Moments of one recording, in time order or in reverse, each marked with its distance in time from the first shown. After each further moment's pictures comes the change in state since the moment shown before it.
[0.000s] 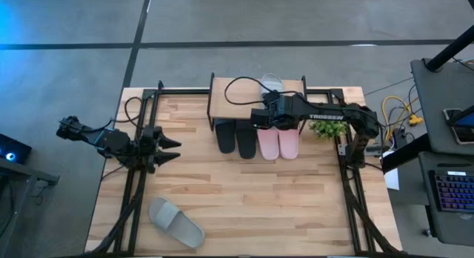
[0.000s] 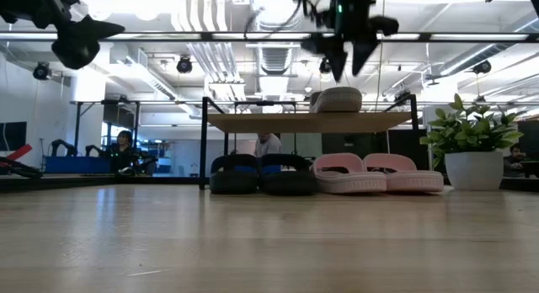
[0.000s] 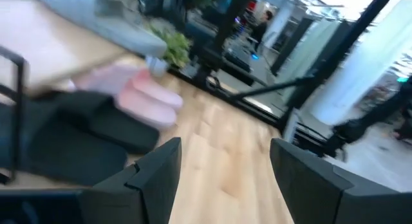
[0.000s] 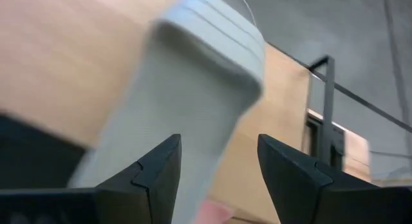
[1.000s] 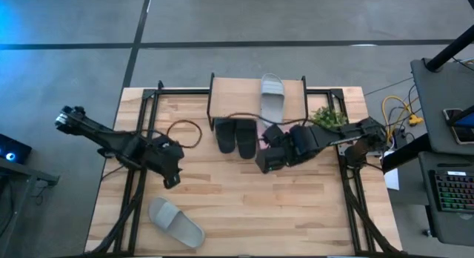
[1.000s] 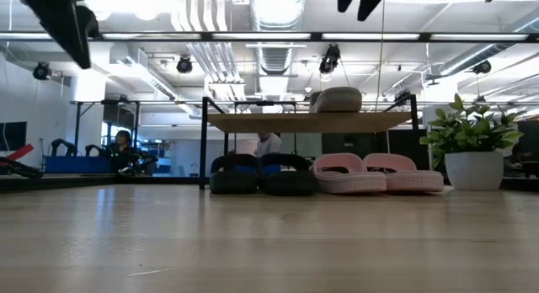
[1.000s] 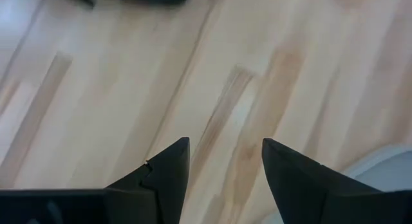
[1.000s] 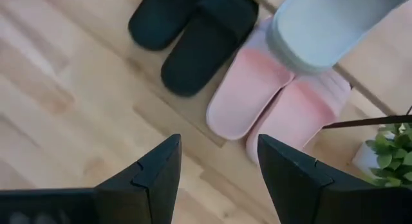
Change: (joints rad) left arm -0.048 0.770 0.628 -0.868 0.148 -0.253; right arm 0.373 -0.009 0.223 -0.104 -0.317 0.107
